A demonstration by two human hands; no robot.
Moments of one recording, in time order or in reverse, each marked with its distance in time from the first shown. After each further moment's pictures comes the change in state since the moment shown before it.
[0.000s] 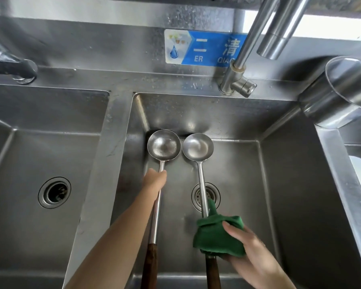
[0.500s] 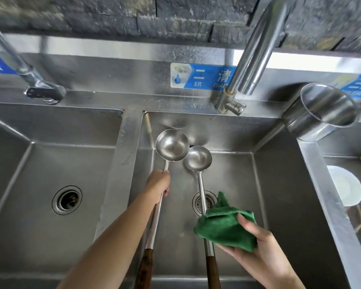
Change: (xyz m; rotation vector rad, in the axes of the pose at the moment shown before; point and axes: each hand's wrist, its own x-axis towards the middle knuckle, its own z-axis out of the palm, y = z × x) left_hand -0.055 0.029 -0.035 -0.110 -0.065 0.166; right_hand -0.066 -0.031 0.034 0.270 -0.201 -0.076
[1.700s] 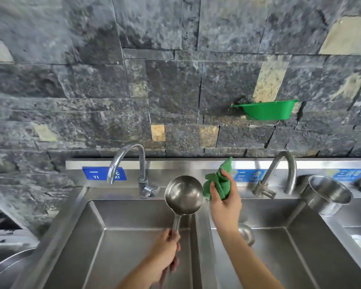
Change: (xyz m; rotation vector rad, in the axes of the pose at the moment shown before) left_hand -0.176 0.055 -0.332 -0.128 -0.186 0.327; right_hand 0.028 0.092 0.382 -0.701 0.233 -1.285
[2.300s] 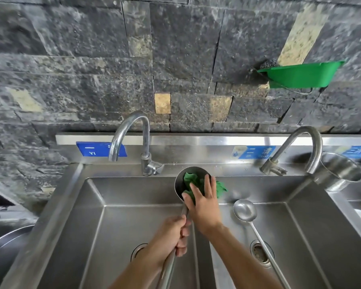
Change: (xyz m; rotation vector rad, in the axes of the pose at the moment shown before) left_hand 0.016 -0.019 -0.028 -0.343 -0.255 -0.246; right_hand -0.039 0.110 0.059 -0.956 -0.524 -0.045
